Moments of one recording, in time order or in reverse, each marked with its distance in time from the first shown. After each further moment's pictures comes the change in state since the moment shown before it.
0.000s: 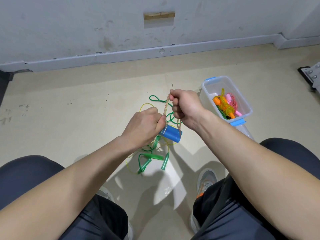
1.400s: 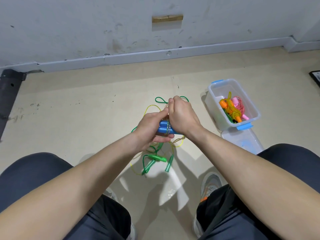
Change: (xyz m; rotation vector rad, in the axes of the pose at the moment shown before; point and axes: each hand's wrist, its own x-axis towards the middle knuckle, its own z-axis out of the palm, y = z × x) left_hand 0.001 0.025 -0.015 -1.241 -0.209 -0.749; right_hand -0.001 0.028 0.014 -0.958 0.086 -0.388
